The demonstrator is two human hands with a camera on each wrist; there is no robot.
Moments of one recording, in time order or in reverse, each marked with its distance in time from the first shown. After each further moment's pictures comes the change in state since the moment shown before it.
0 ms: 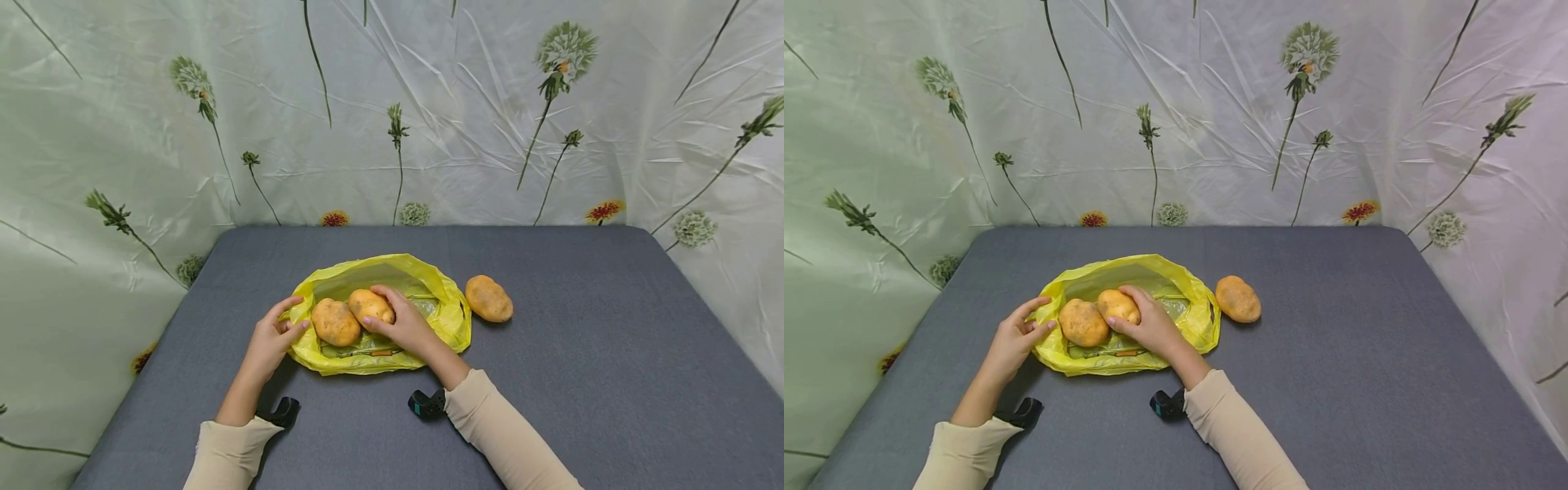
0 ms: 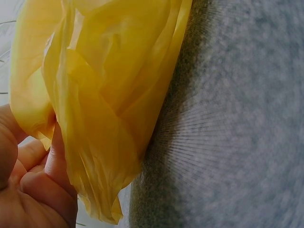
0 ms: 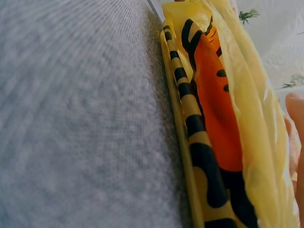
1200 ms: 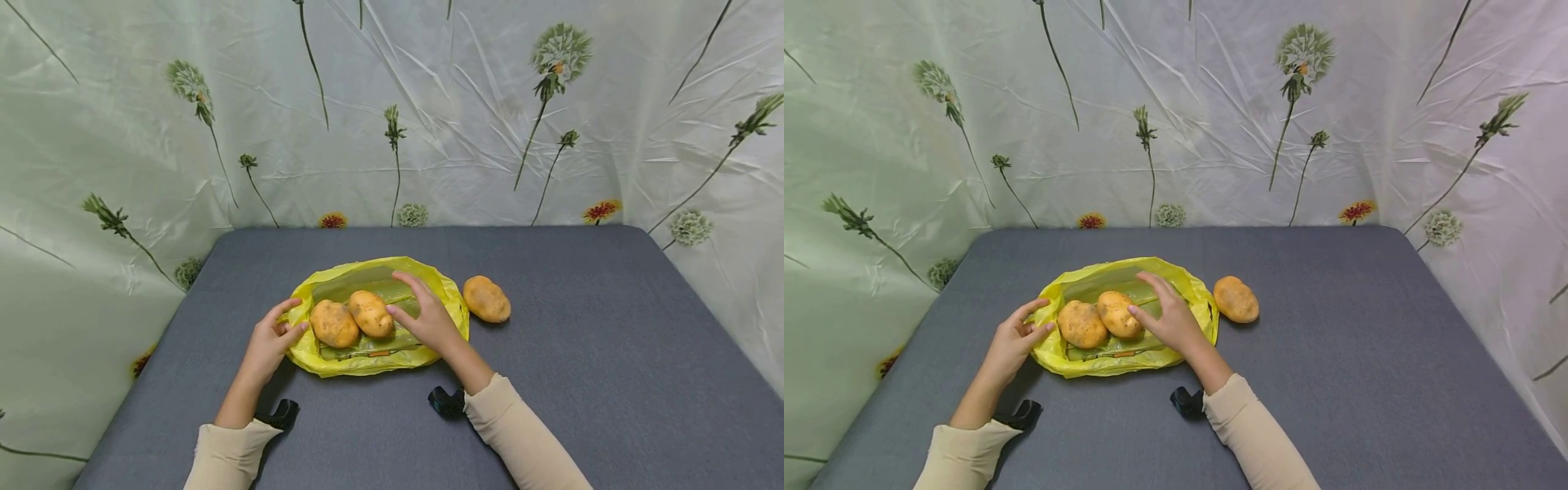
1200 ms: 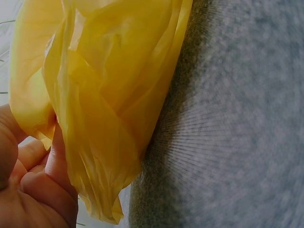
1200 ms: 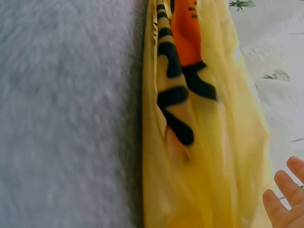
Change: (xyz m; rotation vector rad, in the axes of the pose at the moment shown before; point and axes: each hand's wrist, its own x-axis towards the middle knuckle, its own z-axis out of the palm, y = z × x) left_hand 0.001 -0.002 0.000 0.013 0.004 0.010; right_hand -0.014 -0.012 -0.041 -0.077 0.132 -0.129
